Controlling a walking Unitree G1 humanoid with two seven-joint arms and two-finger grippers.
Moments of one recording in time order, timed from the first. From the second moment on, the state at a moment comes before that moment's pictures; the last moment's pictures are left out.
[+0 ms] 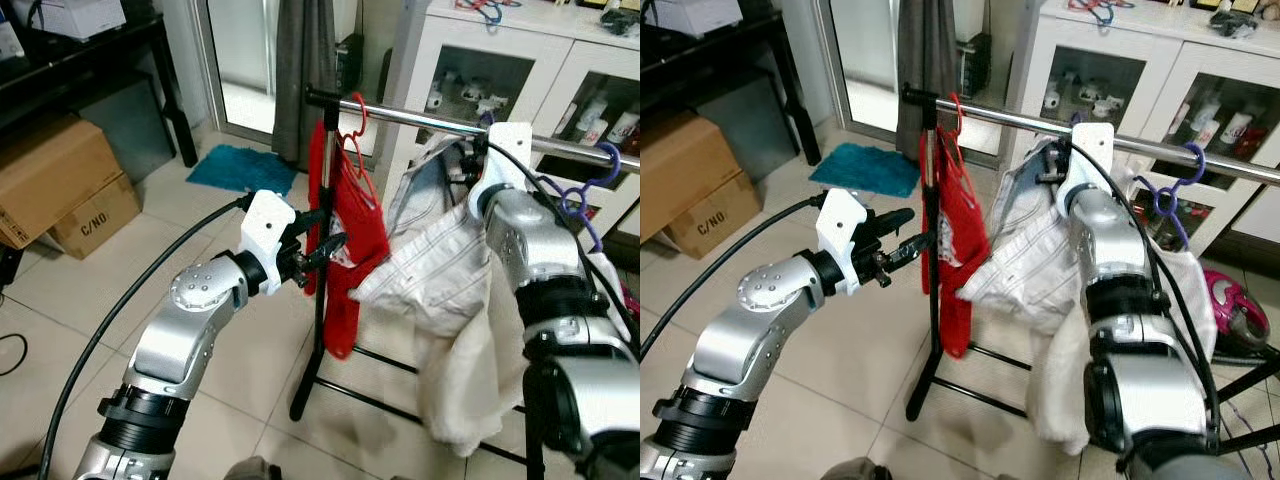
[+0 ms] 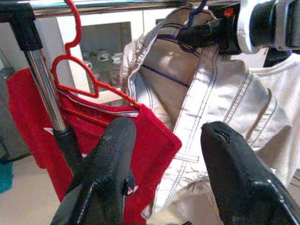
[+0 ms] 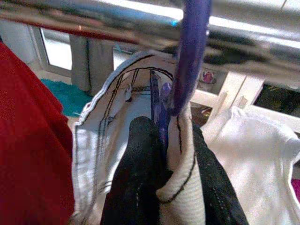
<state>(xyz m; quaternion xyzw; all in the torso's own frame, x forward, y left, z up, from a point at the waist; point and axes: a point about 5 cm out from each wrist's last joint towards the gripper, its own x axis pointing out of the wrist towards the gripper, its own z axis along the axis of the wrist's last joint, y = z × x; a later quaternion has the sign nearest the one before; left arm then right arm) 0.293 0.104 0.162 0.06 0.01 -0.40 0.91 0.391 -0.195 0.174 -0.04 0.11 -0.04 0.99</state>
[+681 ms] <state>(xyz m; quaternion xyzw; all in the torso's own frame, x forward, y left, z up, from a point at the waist) 0.292 0.101 0.159 0.06 0.02 -0.40 0.91 0.384 -0.199 0.163 -0.04 0.12 0.03 0.99</state>
